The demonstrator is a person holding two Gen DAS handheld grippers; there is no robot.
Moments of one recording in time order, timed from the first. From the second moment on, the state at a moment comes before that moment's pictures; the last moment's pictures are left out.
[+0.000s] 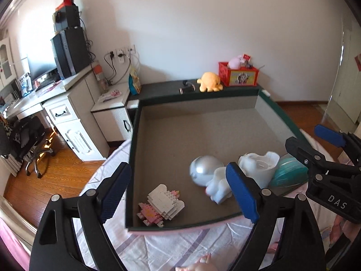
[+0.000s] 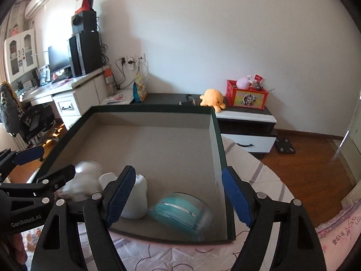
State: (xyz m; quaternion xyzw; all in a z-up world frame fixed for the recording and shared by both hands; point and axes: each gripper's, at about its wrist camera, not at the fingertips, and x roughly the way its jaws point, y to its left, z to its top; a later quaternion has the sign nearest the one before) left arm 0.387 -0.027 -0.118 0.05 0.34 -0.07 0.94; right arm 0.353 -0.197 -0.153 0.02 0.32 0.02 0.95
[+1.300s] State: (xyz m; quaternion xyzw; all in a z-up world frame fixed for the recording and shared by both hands) left arm 0.023 0.021 0.012 0.01 0.02 0.00 1.00; right arm 0.008 -0.144 -0.019 0.01 0.00 -0.03 1.00
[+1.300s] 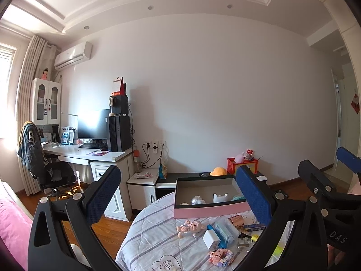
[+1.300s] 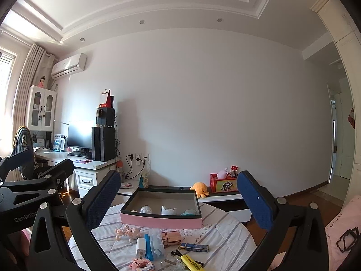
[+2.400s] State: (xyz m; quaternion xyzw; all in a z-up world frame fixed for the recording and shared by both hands) left arm 0.076 0.026 -0.042 0.01 0.12 -0.01 0.99; right arm 0.036 -0.164 -0.057 0.02 0.07 -0.05 1.00
